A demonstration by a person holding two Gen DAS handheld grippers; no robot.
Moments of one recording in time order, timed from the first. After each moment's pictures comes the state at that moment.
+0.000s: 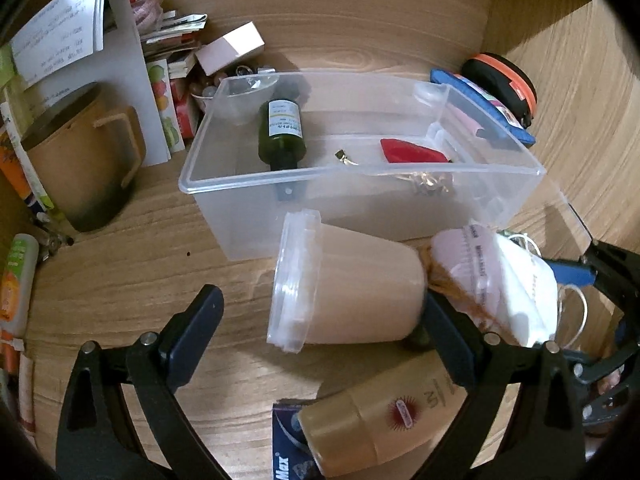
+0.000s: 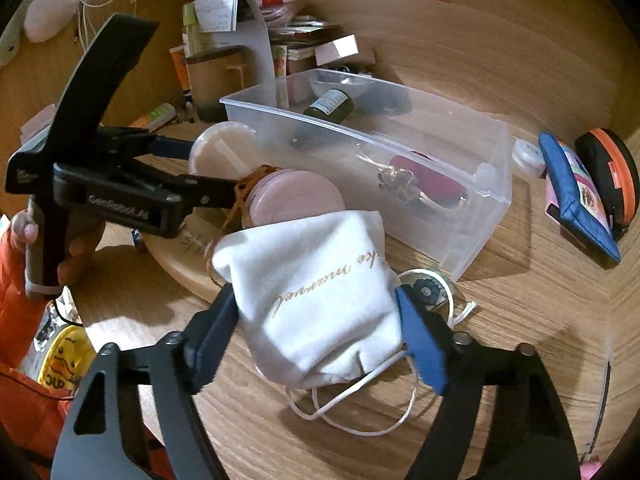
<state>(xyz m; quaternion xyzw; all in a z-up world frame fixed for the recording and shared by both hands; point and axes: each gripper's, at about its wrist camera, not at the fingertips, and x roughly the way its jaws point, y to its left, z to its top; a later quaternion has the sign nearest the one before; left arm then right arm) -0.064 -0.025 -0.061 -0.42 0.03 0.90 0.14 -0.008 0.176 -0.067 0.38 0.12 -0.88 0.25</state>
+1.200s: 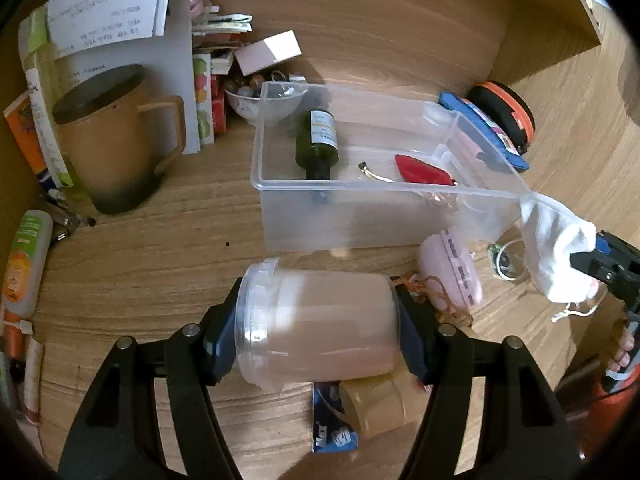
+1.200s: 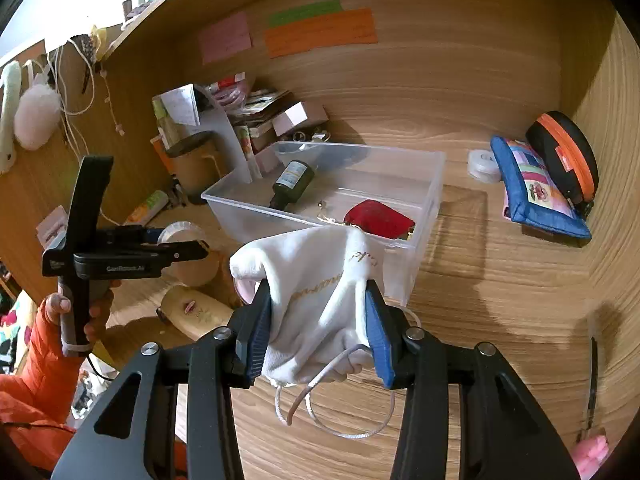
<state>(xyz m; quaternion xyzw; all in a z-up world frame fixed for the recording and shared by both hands) -0.056 -0.064 -0.043 -0.43 -0.03 0.89 0.15 -0.012 0.224 -0.014 0.34 -0.01 -0.91 0.23</state>
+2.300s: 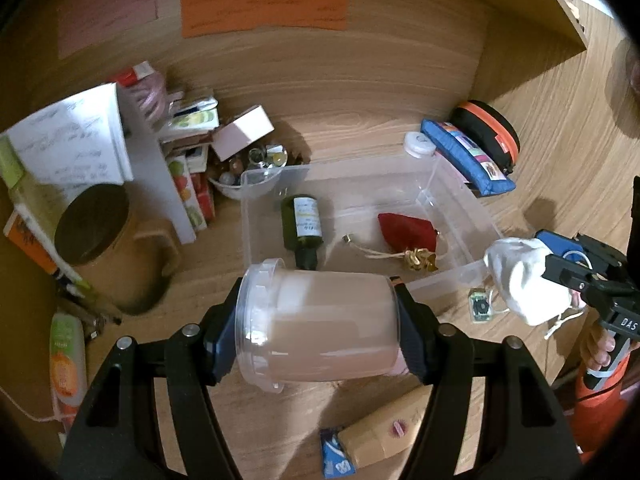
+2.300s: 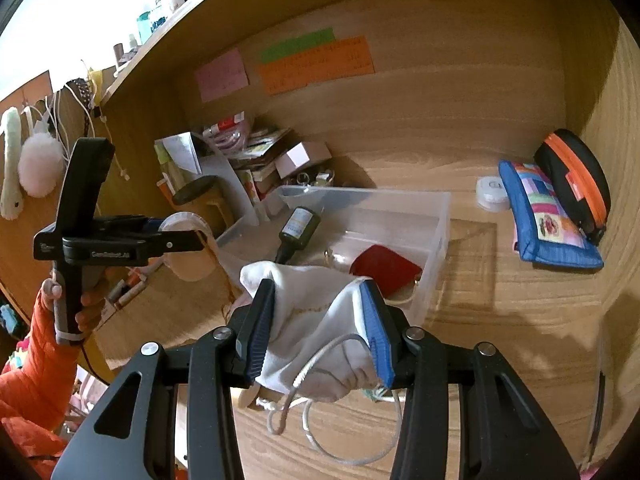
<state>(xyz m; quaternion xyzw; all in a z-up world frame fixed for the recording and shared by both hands) -0.094 -0.042 0.027 -0.41 0.03 0.90 0.17 -0.040 0.226 0.011 0.31 -0.05 -0.92 0.25</state>
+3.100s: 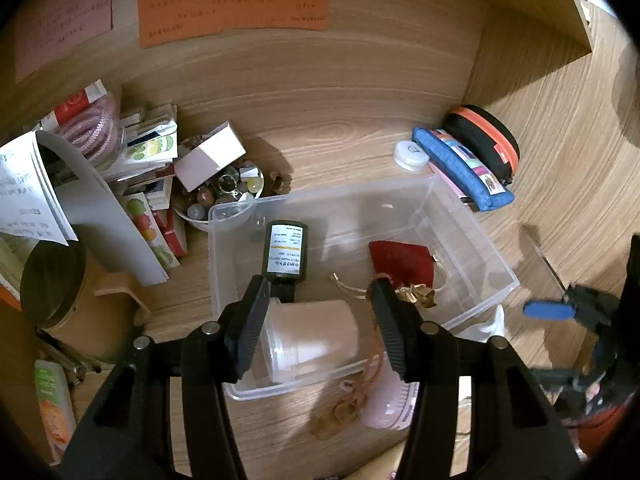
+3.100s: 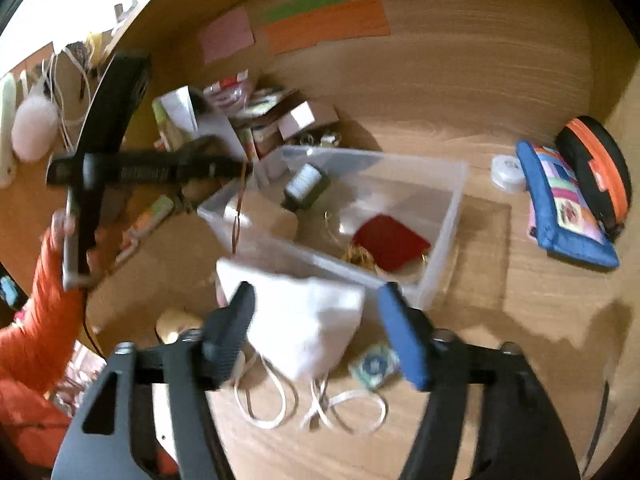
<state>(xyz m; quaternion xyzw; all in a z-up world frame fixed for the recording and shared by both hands) -0.131 -0.019 0.023 -0.40 0.04 0.89 0.20 -0.042 0.218 -0.022 0.36 0.00 -0.90 0.26</state>
